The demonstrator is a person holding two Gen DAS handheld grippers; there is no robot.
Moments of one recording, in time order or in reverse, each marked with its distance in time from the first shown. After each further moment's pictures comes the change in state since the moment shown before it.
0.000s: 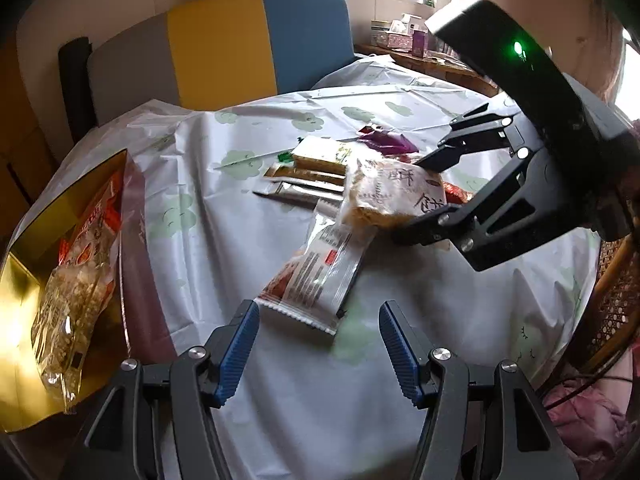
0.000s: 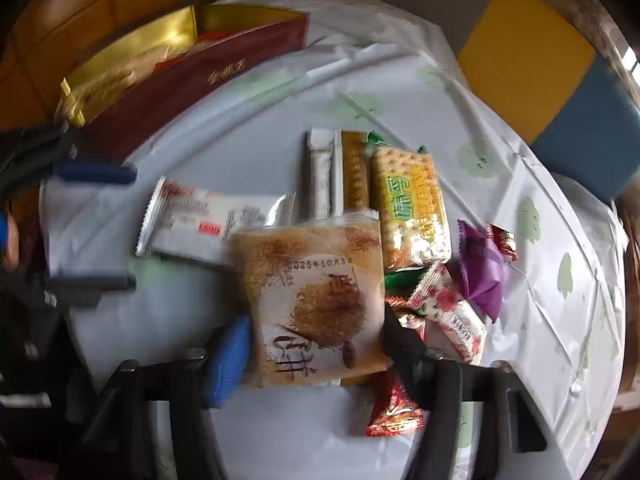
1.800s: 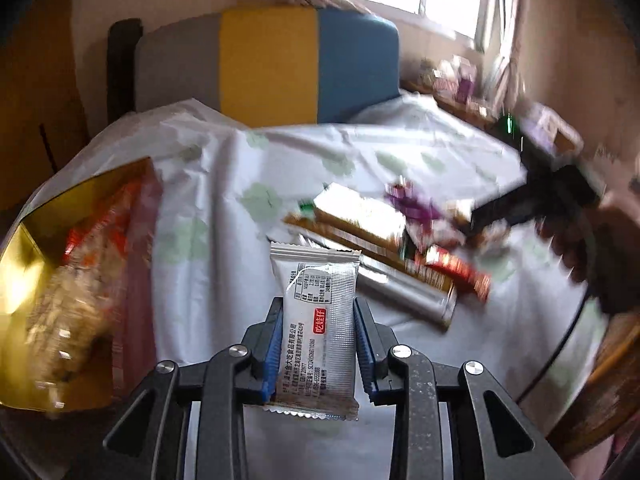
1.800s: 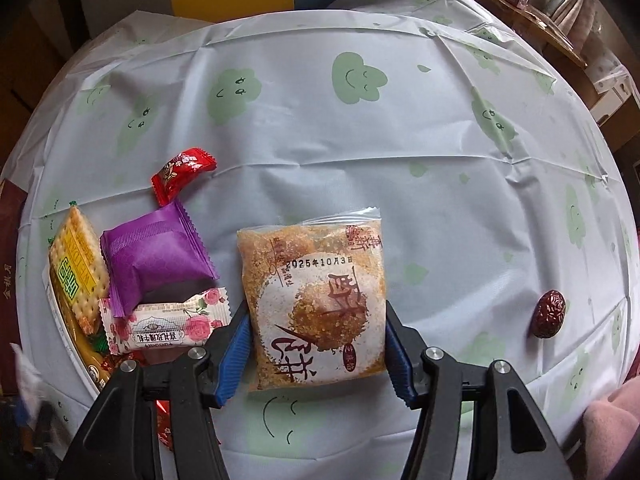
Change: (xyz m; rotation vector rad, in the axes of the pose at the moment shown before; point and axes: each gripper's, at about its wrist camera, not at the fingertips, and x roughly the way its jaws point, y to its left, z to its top) left arm -0.009 0.009 0.035 -0.232 -0.106 0.058; right arm 0.026 -0.183 -0.052 0.870 0.180 -0.152
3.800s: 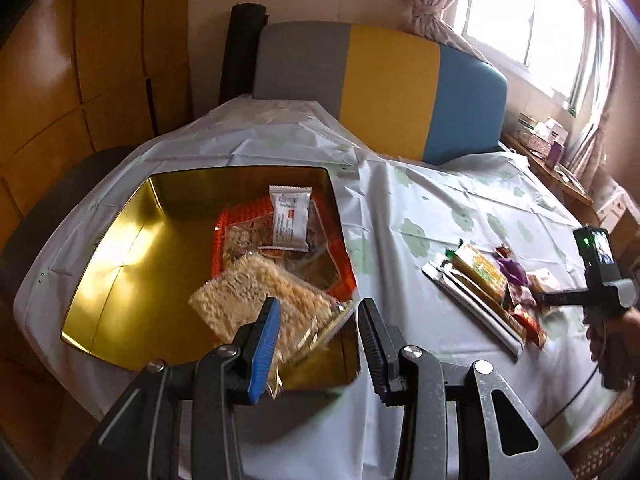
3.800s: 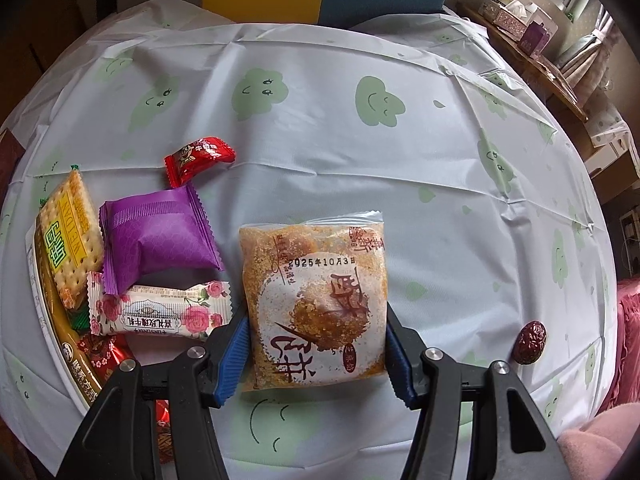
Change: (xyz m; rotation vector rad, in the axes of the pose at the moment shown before) left arm -0.072 0.095 0.002 -0.231 -0.019 0.242; right arm -0.012 0.037 -0.040 -0.134 -0.076 -0.097
